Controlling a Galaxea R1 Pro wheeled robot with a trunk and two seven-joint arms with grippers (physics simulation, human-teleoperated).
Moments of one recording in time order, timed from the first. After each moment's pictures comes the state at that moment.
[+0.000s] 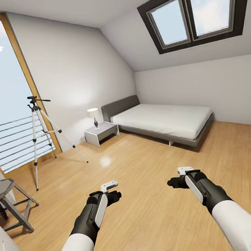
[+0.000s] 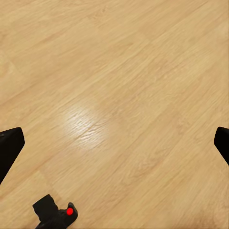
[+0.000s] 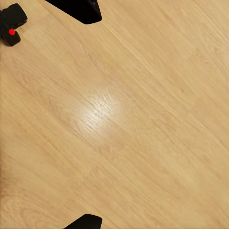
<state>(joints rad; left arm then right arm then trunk) -0.67 -0.17 0.00 -0.76 0.21 0.66 0.20 -0.73 -0.02 -0.01 -0.72 -0.11 0.71 0.02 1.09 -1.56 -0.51</state>
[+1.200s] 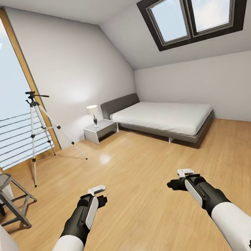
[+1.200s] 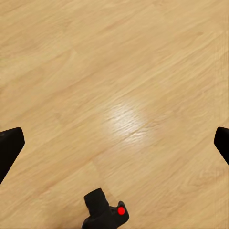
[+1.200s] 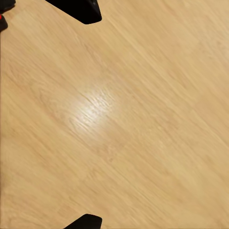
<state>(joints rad) -0.67 -0.09 0.00 -0.74 0.22 0.66 0.35 -0.73 -0.01 0.00 -0.64 -0.10 0.60 0.02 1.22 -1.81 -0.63</state>
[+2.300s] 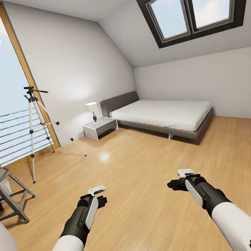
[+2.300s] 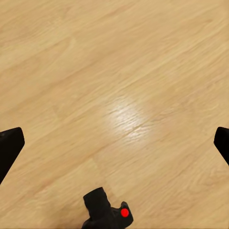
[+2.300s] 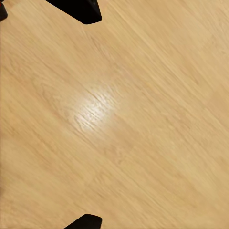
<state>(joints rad) -0.67 -0.09 0.00 -0.73 0.22 0.66 0.35 -0.73 -0.01 0.00 -0.64 -0.10 0.60 0.02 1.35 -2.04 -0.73</state>
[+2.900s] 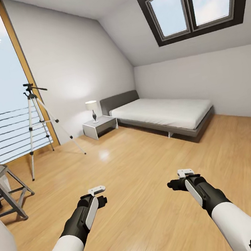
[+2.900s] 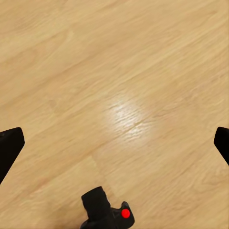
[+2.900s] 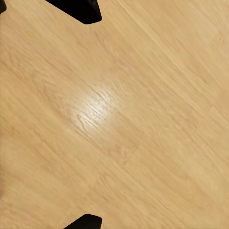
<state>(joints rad) -0.67 -0.09 0.00 -0.73 0.22 0.66 0.35 -0.73 -0.01 0.00 -0.64 -0.09 0.60 0.02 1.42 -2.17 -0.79</state>
